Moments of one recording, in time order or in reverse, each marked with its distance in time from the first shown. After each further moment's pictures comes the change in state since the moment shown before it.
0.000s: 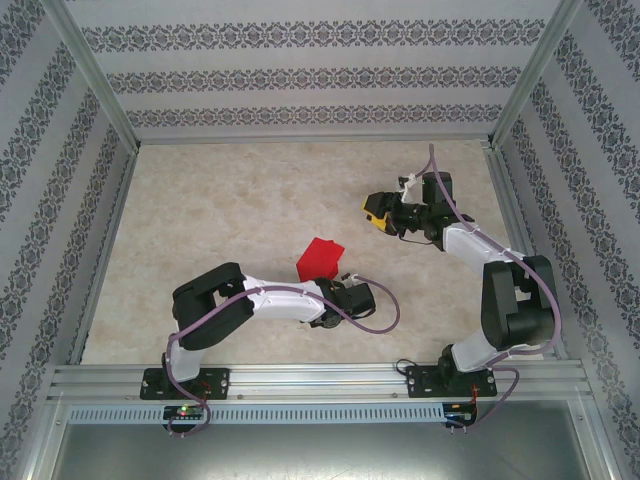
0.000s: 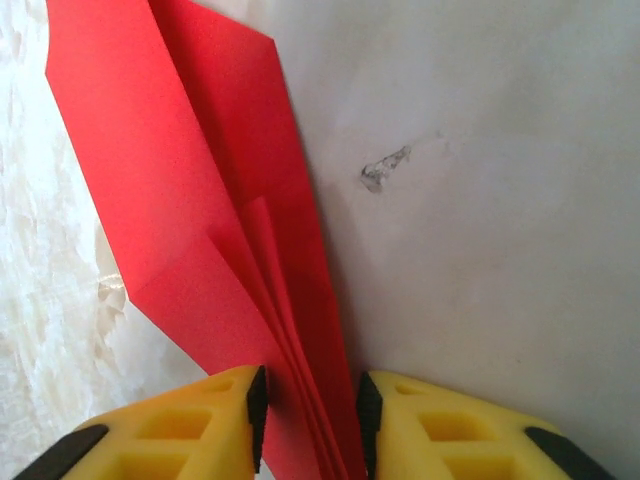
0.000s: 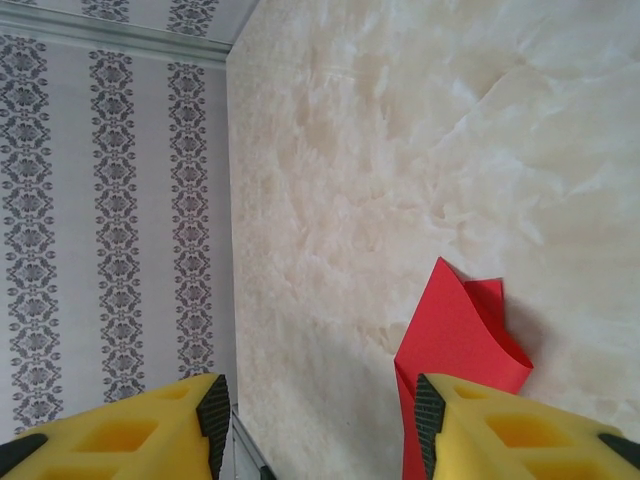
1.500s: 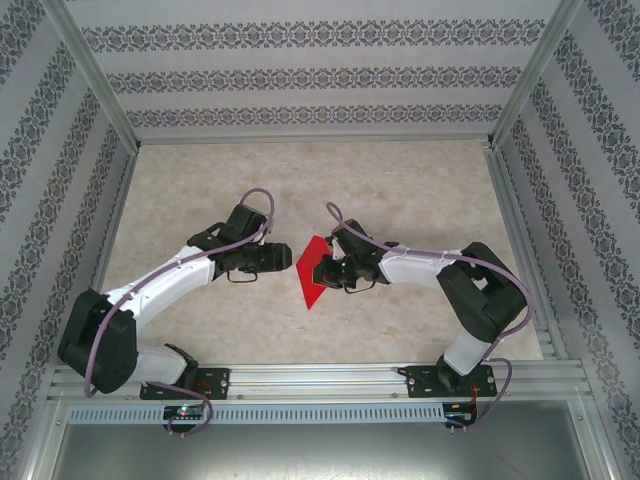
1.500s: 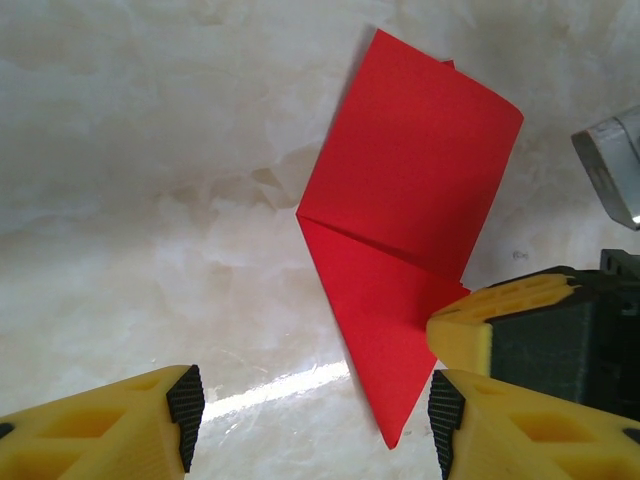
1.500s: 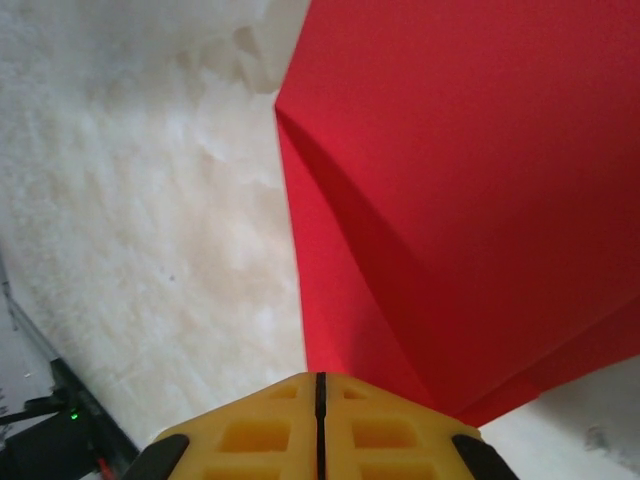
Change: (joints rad) left arm 0.661 -0.603 -0.315 0.153 0.842 -0.499; right arm 0.559 0.147 -0.049 -0.122 0.411 -0.012
